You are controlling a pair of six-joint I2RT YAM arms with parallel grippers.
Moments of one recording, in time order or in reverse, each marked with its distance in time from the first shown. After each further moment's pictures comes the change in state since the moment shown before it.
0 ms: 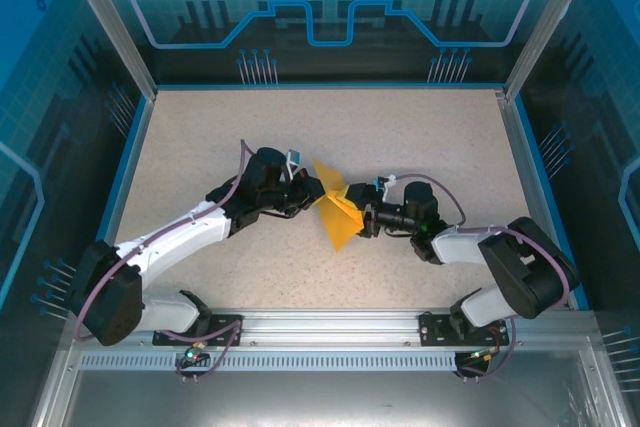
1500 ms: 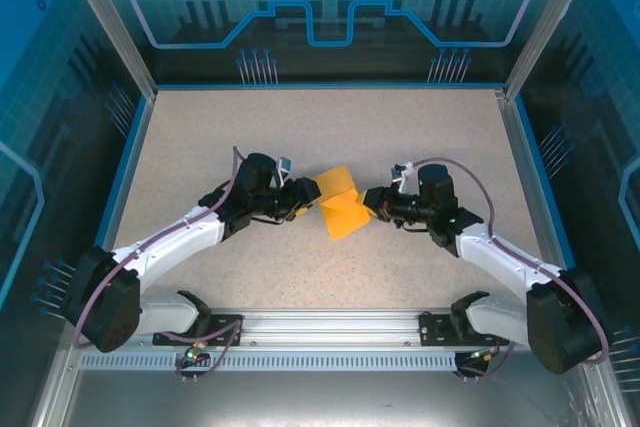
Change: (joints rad) left arm 0.059 -0.038 -0.081 -0.024 0.052 0.046; right arm -0.100 -0.319 0.186 -0.814 0.054 -0.481
